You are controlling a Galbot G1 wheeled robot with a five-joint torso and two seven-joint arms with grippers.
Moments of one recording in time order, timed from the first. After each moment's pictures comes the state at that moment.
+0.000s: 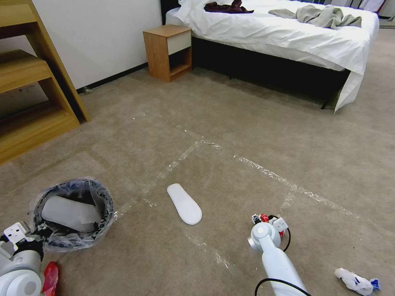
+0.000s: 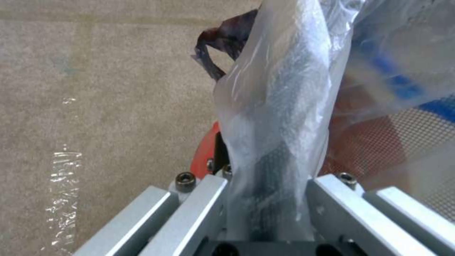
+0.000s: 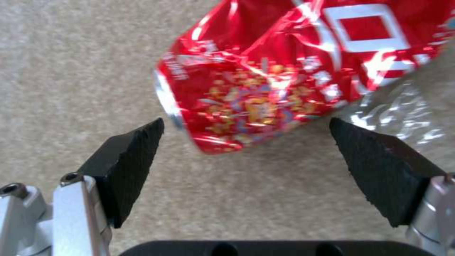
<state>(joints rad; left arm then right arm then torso) 1.62 -1.22 -0.99 -1.98 -0.86 0.31 -0.38 -1.01 1.47 0.43 1.29 1.12 -0.09 0.81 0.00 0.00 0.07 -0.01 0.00</state>
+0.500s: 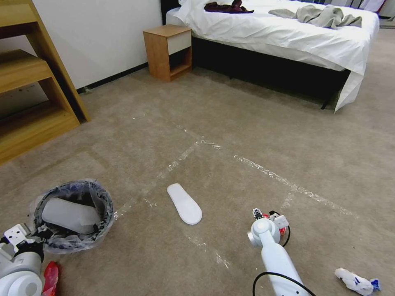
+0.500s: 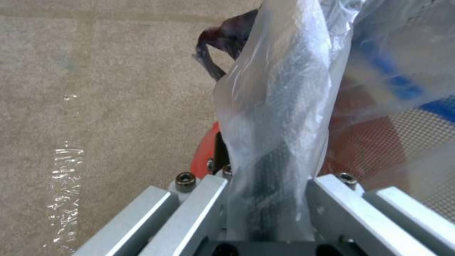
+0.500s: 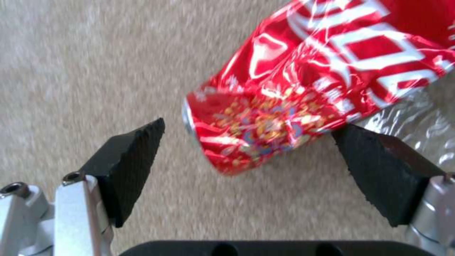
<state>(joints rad) 1.62 -1.22 -0.98 -1.97 -0.86 0.31 -0.37 -1.00 1.48 0.47 1.29 1.14 -0.03 0.76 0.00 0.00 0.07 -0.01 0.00</state>
